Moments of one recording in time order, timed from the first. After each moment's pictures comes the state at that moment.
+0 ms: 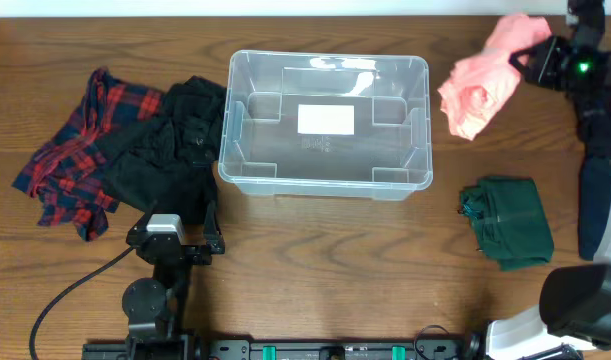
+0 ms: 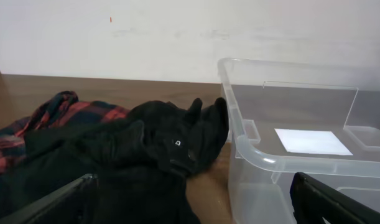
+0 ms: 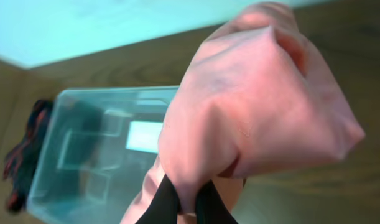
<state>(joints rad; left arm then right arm) 0.04 0.01 0.02 -0.11 0.10 -0.07 -0.25 1.73 1.92 -1.09 -0.61 0.04</state>
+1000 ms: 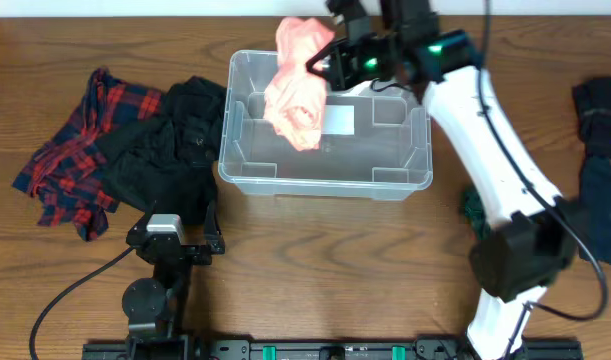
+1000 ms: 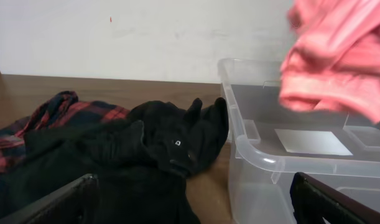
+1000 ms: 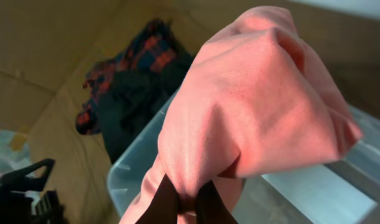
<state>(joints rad) 0.04 0.01 0.02 -0.11 0.10 -0.07 0.39 1.99 1.96 -0.76 -0.63 0.14</state>
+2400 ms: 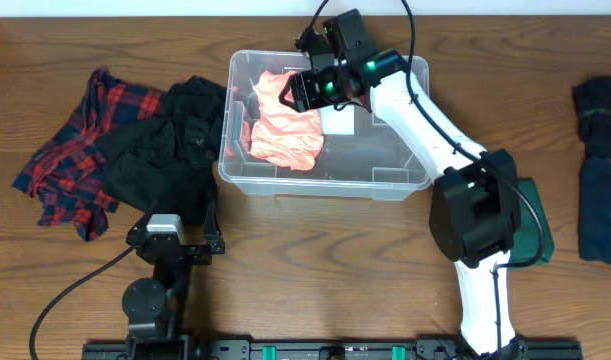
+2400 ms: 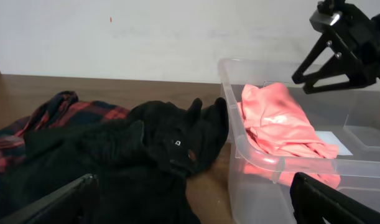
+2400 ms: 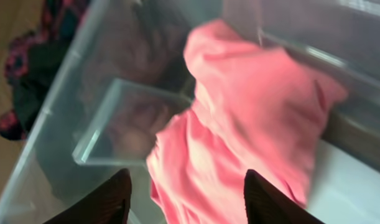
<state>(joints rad) 0.04 0.01 0.02 -0.11 0.10 -0.07 0.46 2.24 1.95 -0.67 -0.50 0.22</state>
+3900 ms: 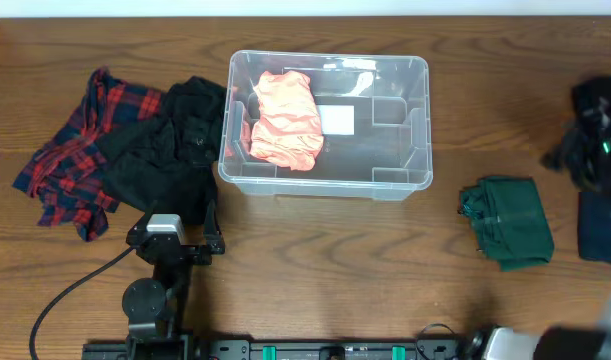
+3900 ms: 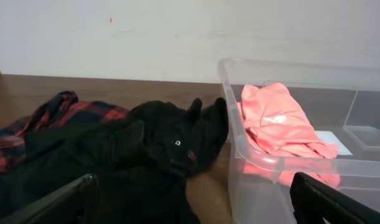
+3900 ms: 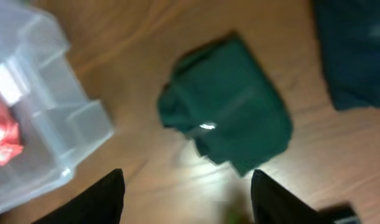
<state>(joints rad) 0.04 0.01 0.02 -0.11 0.10 -0.07 -0.47 1.44 1.53 -1.39 -0.16 0.16</state>
